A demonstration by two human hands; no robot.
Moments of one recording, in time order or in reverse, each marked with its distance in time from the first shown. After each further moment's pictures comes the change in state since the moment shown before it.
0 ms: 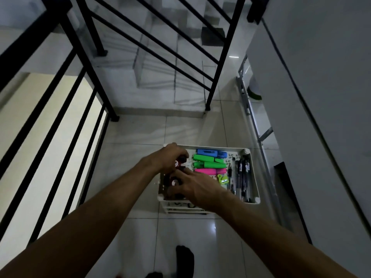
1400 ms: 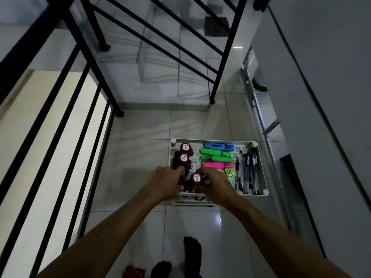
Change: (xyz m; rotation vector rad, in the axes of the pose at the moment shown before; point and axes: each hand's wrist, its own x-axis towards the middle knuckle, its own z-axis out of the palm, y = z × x) left_hand -0.070 0.000 0.050 0.319 0.028 -0.123; right_hand -0.022 0.009 0.052 0.621 0.284 0.584
